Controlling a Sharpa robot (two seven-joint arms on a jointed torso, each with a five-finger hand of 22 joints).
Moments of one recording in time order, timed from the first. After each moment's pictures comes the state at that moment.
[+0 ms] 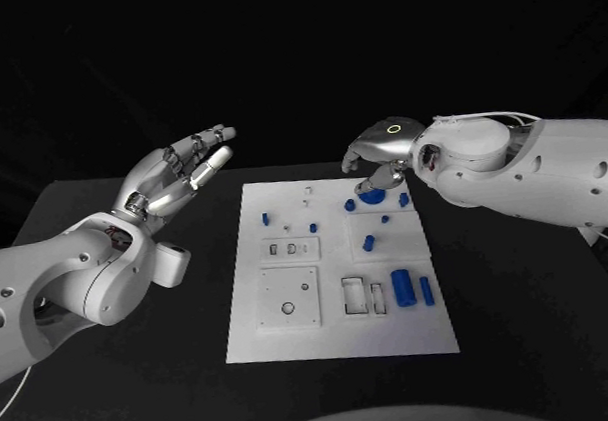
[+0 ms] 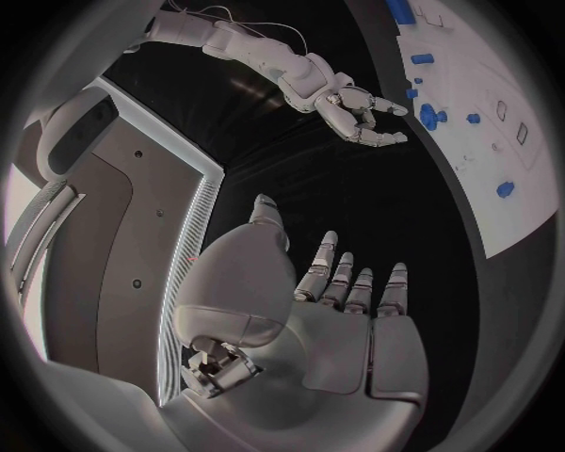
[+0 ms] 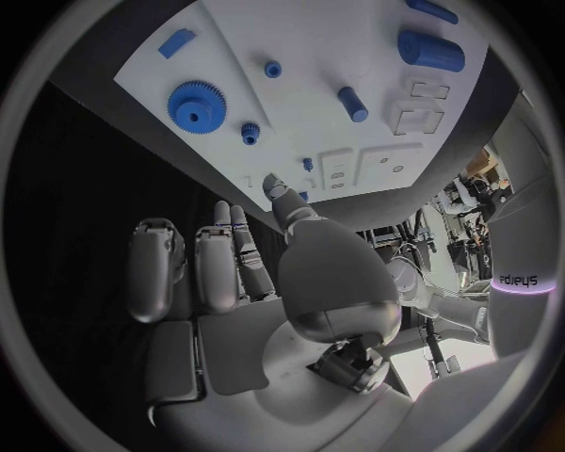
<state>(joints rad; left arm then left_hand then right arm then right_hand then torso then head) 1.36 -1.02 -0.22 1.73 -0.30 -0.36 0.51 1.17 0.10 -0.22 0.29 0.07 0.38 0.05 0.28 0.05 0.01 0.02 0.37 0.04 0.00 0.07 0.00 0.00 0.15 0.03 0.25 0.02 0.03 1.42 -0.74 -0.22 1.38 -1.79 -0.17 -0.05 1.13 0.07 0.13 -0.17 0.23 0.83 0.10 0.14 0.21 0.68 0.06 0.48 0.23 1.42 -0.02 1.40 1.20 0.08 1.36 0.09 1.40 1.28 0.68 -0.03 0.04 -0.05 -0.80</state>
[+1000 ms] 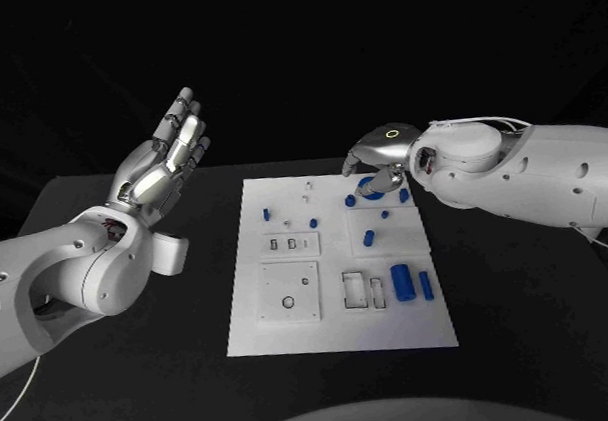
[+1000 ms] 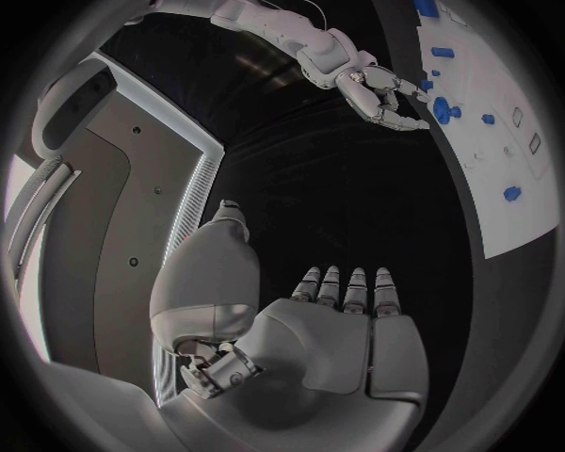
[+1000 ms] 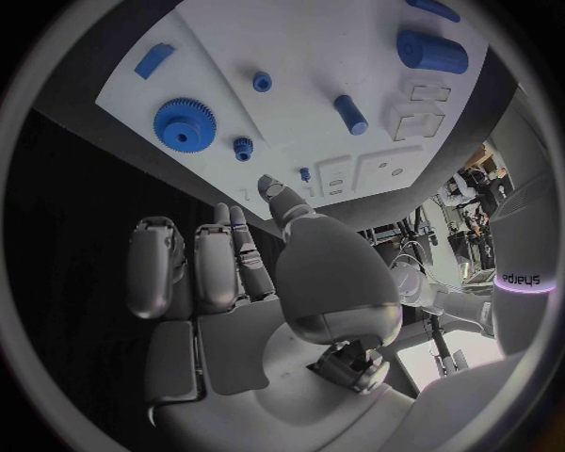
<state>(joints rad) 1.36 -1.02 -0.22 1.73 -0.16 -0.36 0.54 0.88 -0.14 -0.14 0.30 0.05 0.00 -0.20 0.00 0.03 0.00 -0.16 0.00 0.00 0.00 -0.03 0.00 0.00 0.17 0.00 0.05 0.00 0.03 1.38 -0.70 -0.22 1.31 -1.74 -0.17 -0.02 1.18 0.04 0.17 -0.13 0.34 0.84 0.09 0.10 0.19 0.68 0.05 0.42 0.22 1.41 -0.02 1.39 1.18 0.08 1.35 0.09 1.39 1.29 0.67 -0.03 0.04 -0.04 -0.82</state>
